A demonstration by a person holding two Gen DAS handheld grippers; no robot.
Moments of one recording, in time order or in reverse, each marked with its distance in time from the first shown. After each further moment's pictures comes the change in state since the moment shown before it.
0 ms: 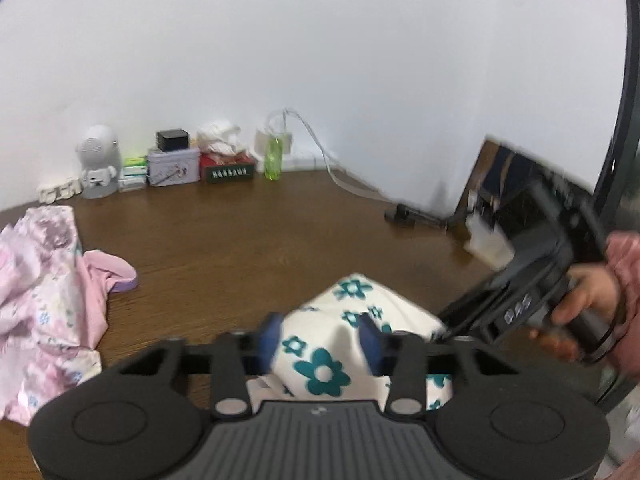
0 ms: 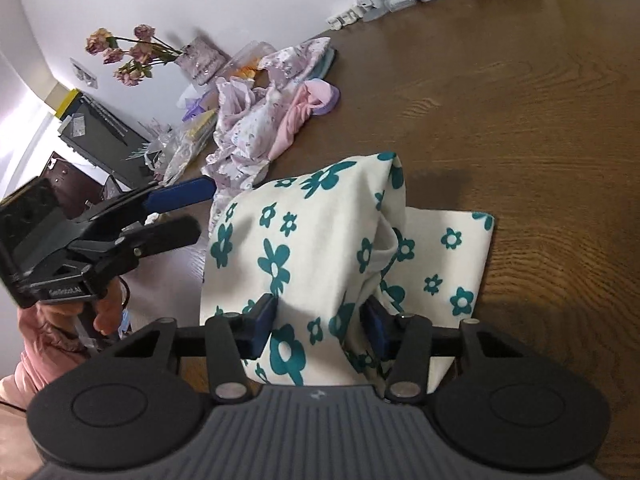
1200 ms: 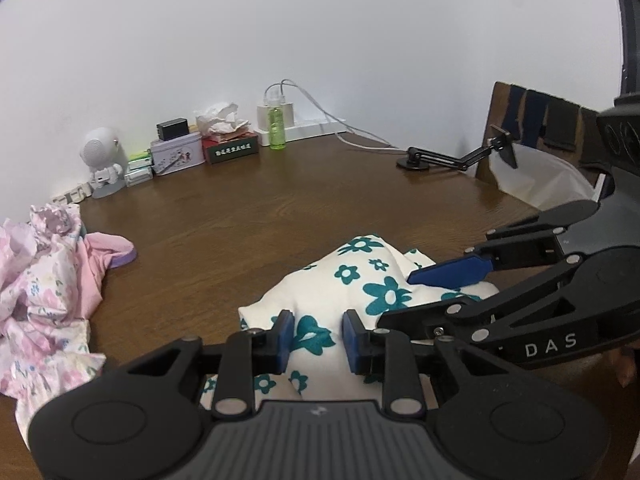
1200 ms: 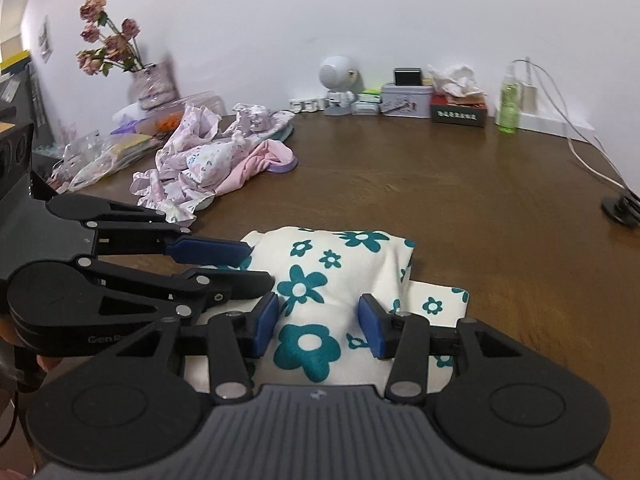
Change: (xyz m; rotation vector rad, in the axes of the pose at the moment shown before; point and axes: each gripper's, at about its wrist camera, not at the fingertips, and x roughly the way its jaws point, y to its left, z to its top) left arm 0.020 -0.033 -0.057 0.091 -0.020 0.102; right arm 0.012 0.082 -0.076 -0.286 -0.344 -0.473
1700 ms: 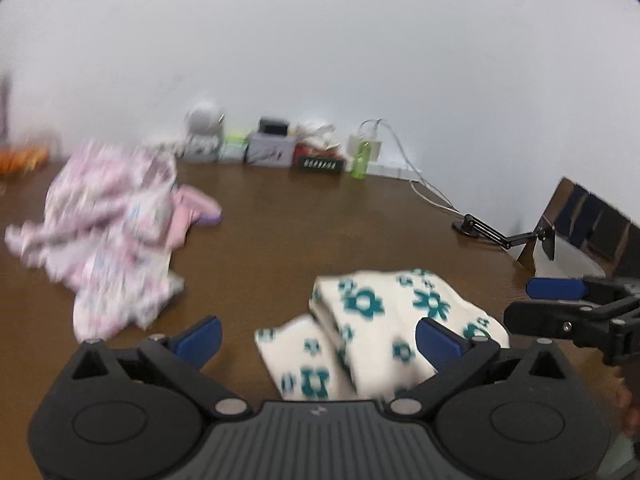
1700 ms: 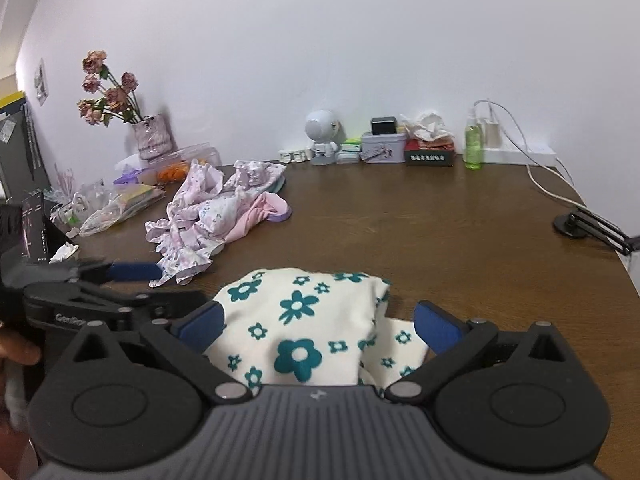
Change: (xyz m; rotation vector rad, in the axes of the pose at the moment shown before) left arm -0.072 0.006 -0.025 -0.389 -0.056 0.124; right arm -0.078 -0.008 0.002 0.068 -0.115 -0.014
